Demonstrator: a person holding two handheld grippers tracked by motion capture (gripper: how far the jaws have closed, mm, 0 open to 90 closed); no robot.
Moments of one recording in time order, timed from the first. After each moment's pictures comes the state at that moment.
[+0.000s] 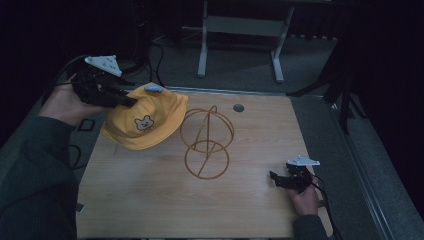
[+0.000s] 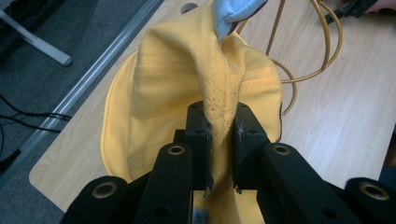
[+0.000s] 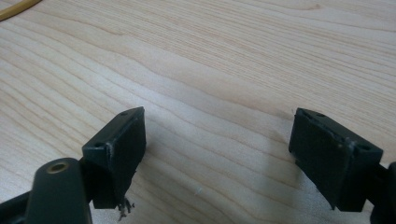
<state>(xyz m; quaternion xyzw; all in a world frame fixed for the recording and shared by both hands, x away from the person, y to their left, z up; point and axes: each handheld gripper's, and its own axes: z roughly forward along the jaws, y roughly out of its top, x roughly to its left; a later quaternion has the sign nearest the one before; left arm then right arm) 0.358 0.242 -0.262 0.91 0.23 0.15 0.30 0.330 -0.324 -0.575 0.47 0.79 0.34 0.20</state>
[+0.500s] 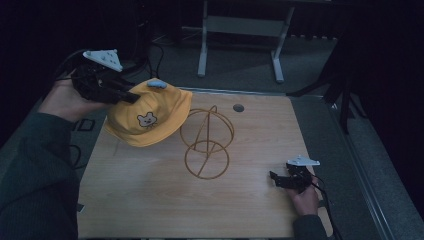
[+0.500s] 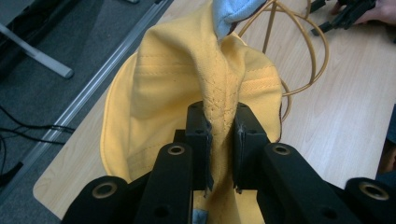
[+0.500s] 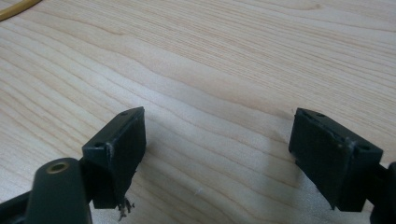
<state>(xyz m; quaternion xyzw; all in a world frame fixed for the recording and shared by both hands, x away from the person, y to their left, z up) 0.355 0.234 -0.248 0.91 0.22 0.16 0.32 0.329 -0.324 -0.575 0.47 0.79 0.34 0.20</state>
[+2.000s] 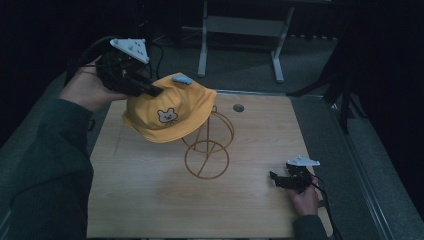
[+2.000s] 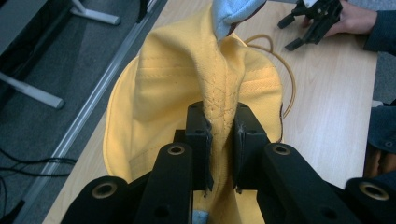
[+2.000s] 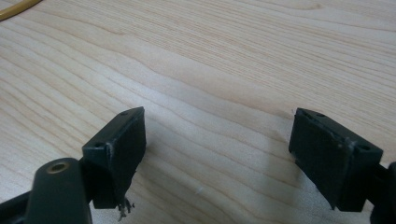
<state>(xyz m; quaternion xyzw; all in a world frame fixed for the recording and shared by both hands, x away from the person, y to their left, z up) 0.357 0.179 -0.218 0.92 0.15 0.15 0.32 0.329 -0.324 -0.576 0.46 0.79 0.35 0.21</state>
